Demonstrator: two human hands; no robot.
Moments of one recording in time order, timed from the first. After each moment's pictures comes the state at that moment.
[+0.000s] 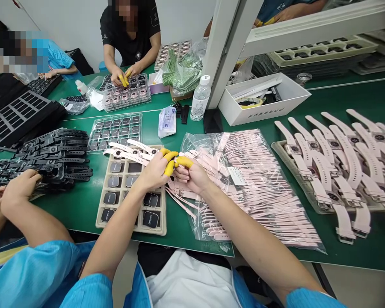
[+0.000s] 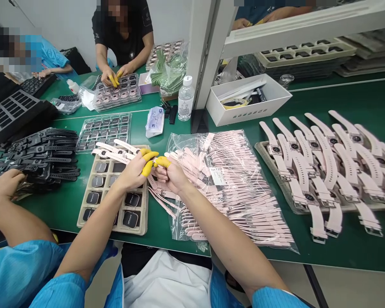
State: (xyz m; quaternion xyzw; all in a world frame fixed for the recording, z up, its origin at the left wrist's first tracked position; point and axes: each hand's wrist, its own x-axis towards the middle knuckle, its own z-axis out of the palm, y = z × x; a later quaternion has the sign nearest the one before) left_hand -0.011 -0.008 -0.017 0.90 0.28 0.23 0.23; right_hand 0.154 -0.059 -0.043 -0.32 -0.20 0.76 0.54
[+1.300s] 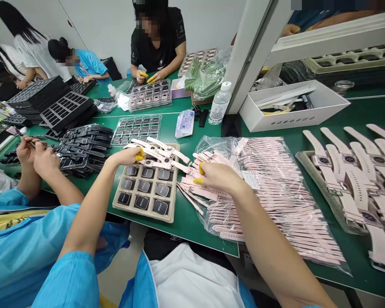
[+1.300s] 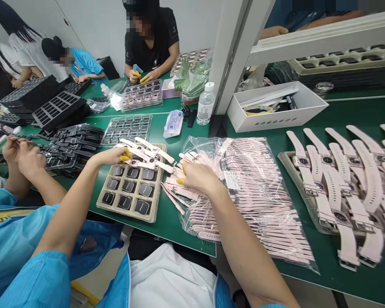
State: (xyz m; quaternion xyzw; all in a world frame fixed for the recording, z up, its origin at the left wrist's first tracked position) left_hand -0.147 0.049 0.043 0.81 0.51 -0.12 0.27; right_hand 0.204 -0.073 -0.019 -0.61 -0.75 0.24 0.01
